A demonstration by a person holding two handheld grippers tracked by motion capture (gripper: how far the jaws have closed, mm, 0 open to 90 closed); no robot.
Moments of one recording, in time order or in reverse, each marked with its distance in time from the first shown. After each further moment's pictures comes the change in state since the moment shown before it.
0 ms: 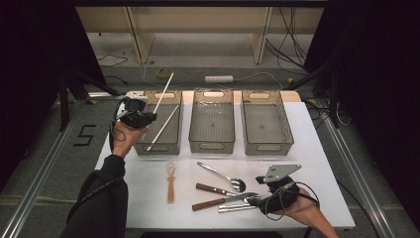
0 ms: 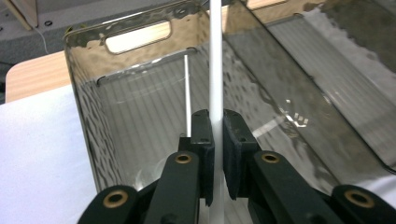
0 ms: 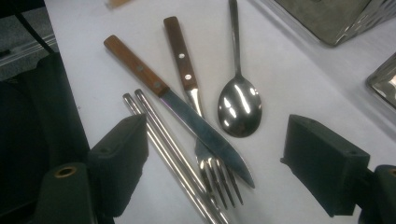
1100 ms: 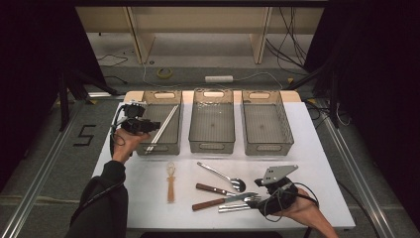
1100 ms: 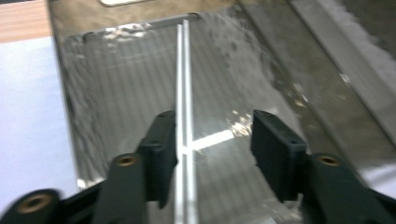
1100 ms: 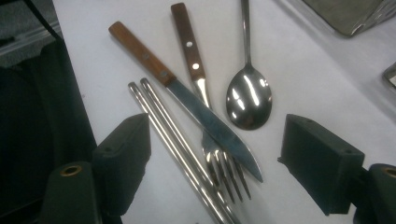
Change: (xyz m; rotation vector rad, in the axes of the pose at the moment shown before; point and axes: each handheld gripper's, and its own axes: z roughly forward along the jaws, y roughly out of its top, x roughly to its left) left arm -0.003 -0.023 0.001 0.049 -0.064 -0.098; right arm 0.002 0.000 0.003 0.047 0.022 -0.023
